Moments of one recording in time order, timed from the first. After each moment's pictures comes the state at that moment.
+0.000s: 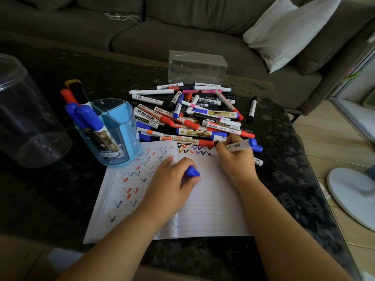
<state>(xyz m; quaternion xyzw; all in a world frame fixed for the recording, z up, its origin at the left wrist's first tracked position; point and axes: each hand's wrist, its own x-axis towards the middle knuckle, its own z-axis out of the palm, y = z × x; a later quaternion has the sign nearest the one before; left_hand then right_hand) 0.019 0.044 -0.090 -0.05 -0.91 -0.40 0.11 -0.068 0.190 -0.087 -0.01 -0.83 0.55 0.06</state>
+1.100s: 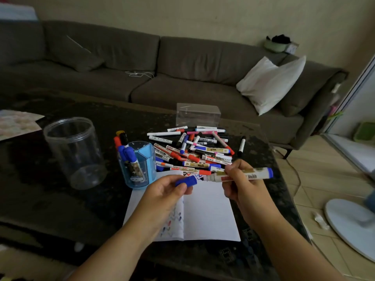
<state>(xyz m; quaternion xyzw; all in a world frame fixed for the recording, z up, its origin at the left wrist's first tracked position) 0.083 0.025 -0.006 0.08 -0.67 -0.73 0.03 0.047 0.197 0.035 0.06 -0.69 0.72 -0.05</state>
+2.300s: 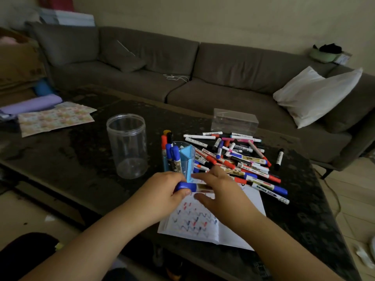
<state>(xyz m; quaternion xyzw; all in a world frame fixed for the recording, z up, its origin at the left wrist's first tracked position) 0.117 -0.054 0.029 0.01 -0.96 -0.28 0.08 0.053 0.104 0.024 0.38 -0.90 0.20 0.01</state>
